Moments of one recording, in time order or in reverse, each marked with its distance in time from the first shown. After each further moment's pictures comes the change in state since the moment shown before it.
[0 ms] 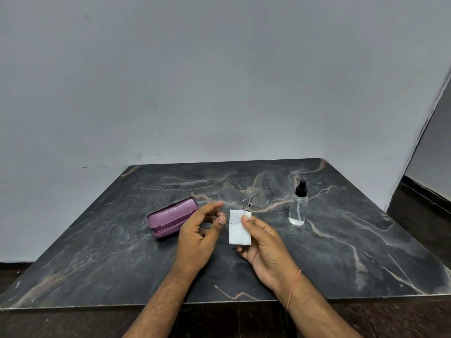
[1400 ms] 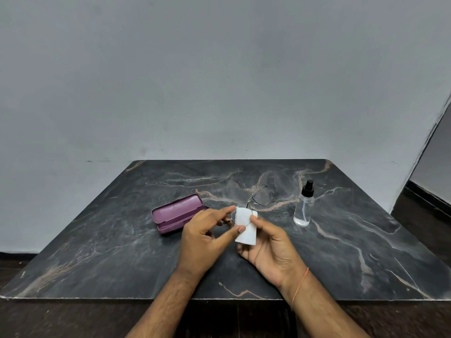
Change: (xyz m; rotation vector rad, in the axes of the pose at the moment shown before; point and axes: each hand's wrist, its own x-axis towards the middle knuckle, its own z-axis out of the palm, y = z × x) left_hand -0.006 -0.004 -0.002 0.192 0.008 0.199; right_hand 0.002 -0.007 -0.004 0.224 -0.126 0.175
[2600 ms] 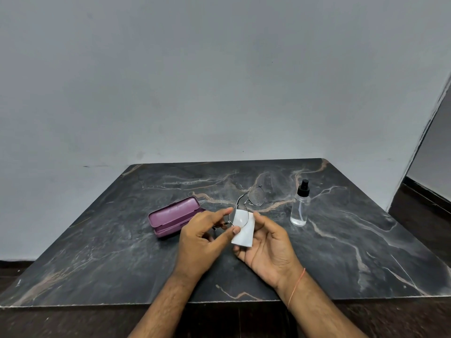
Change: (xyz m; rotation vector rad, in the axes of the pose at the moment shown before) left_hand 0.001 0.002 0.000 -0.026 -0.030 -0.032; right_hand -0.002 -0.002 0.002 0.031 -0.017 -0.018
